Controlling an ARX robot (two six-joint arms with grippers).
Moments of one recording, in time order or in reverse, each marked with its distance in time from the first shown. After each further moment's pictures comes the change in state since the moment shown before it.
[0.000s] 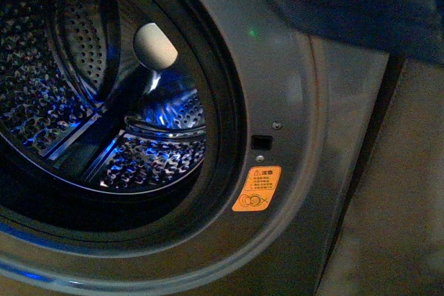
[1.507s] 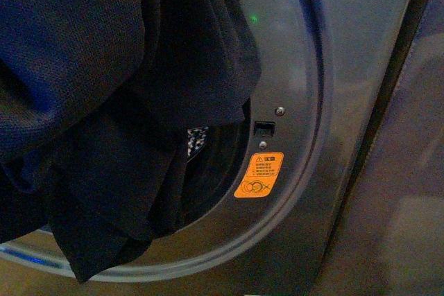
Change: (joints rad) left arm 0.269 0.312 -0.433 0.349 0.147 0.050; right arm -0.066 -0.898 -1.533 0.338 0.435 0.213
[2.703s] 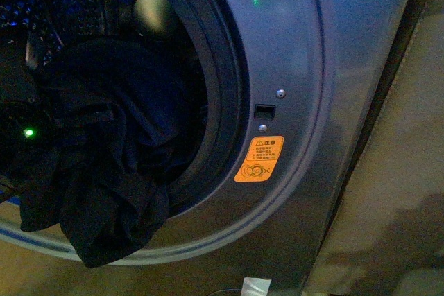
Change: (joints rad) left arm 0.047 0.634 0.359 0.027 -0.205 0.121; right arm -0.523 -0.415 -0.486 0.075 -0.496 -0.118
